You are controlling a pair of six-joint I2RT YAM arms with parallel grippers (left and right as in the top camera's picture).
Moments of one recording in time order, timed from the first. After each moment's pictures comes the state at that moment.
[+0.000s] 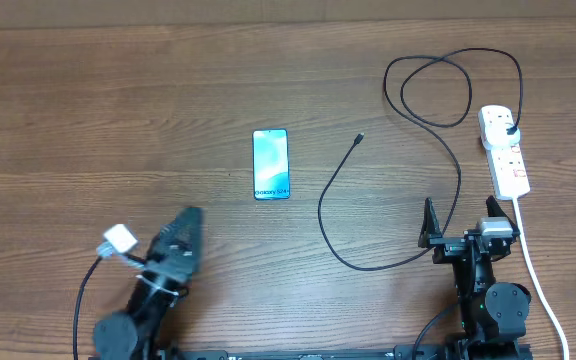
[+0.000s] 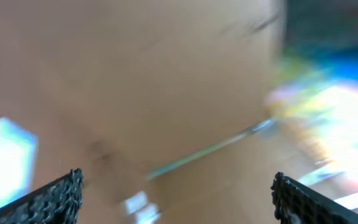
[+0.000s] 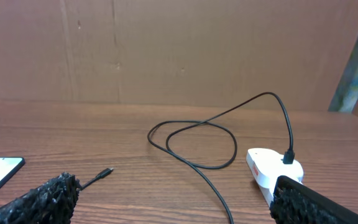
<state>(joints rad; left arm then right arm) 0.04 0.02 0.01 0.28 0.45 -1.35 0.05 0.01 0.02 -0.03 0.04 -0.03</state>
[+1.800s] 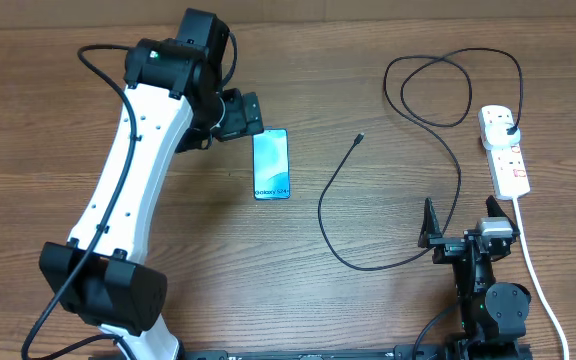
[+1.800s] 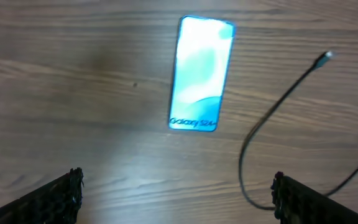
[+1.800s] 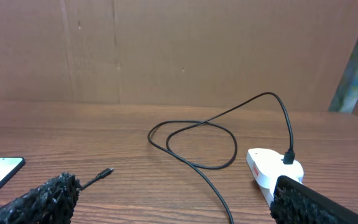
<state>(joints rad) -0.27 1.85 1.93 -1.42 0.10 -0.48 0.05 0.01 0.02 -0.03 0.04 -0.03</state>
